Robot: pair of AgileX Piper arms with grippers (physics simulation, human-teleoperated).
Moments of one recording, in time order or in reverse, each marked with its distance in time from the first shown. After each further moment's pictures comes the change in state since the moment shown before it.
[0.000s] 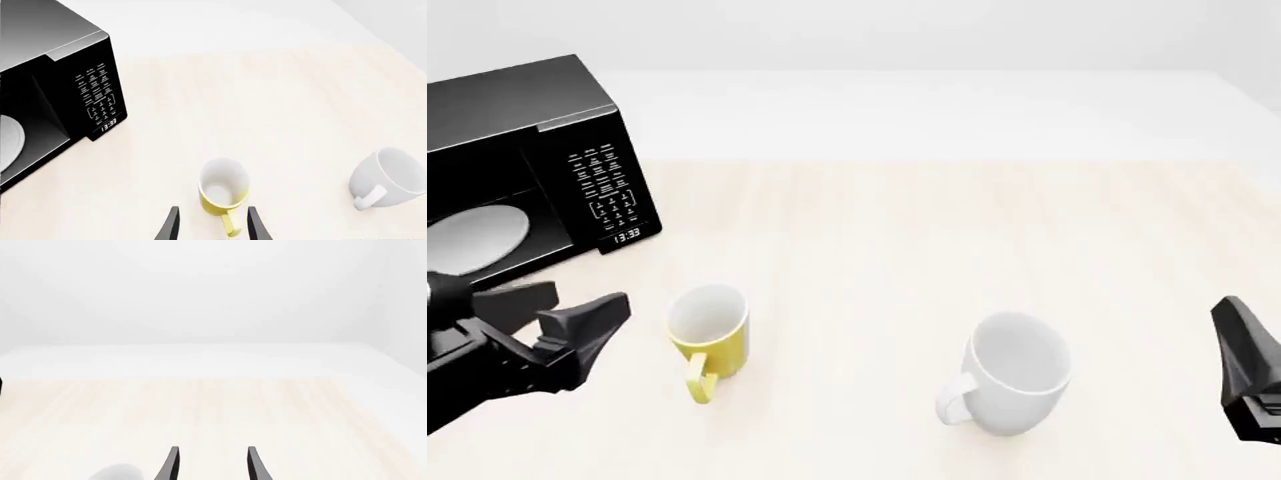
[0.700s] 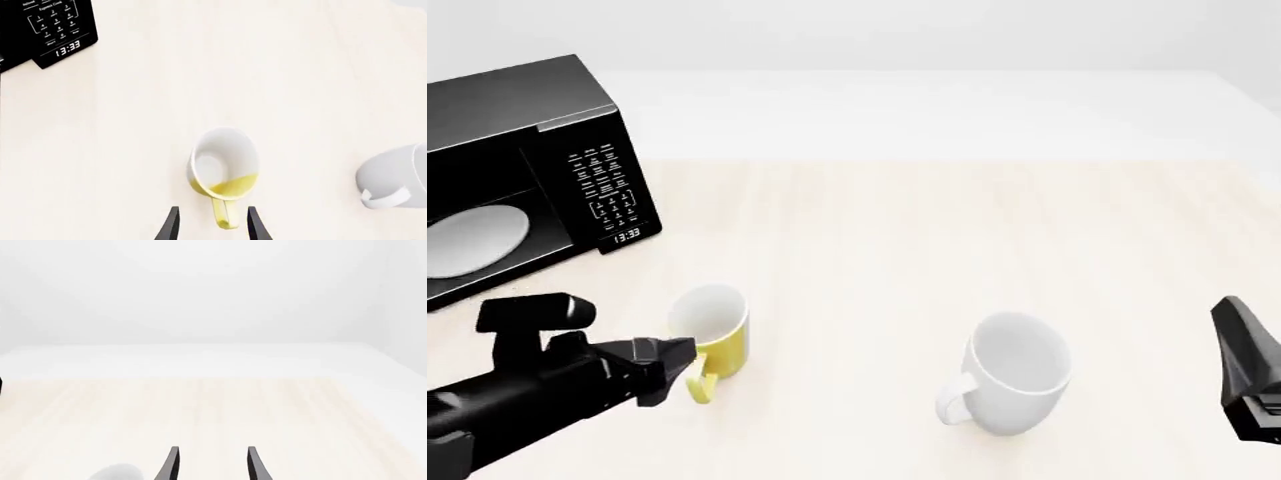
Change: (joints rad) left arm -0.069 0.462 0.087 -0.301 -0.232; right arm 0.000 0.000 0.000 0.000 0.000
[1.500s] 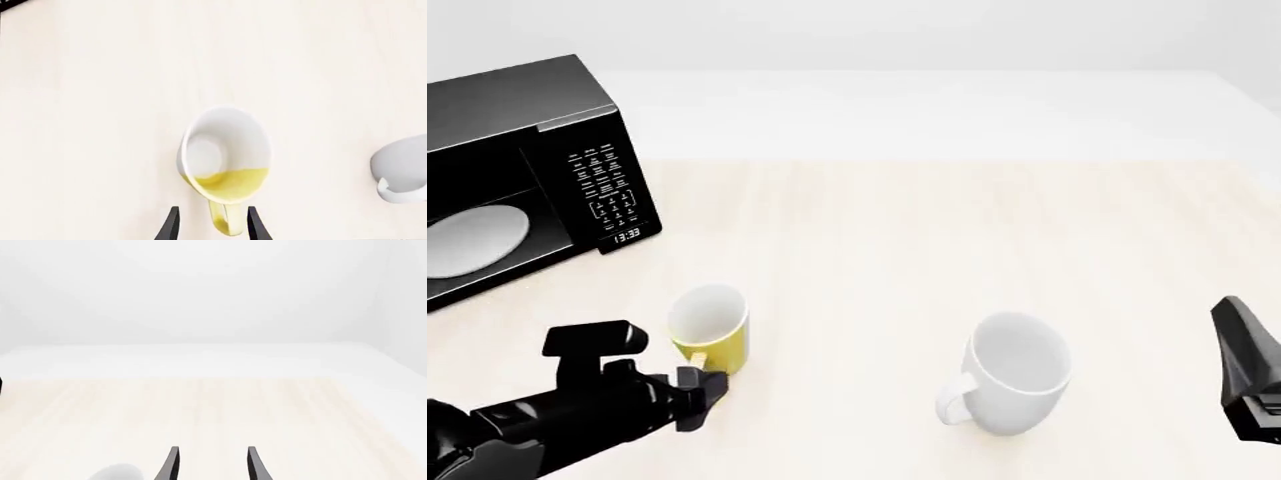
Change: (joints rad) left arm -0.080 0.314 0.029 -0.225 -0.082; right arm 0.000 0.000 0.000 0.000 0.000
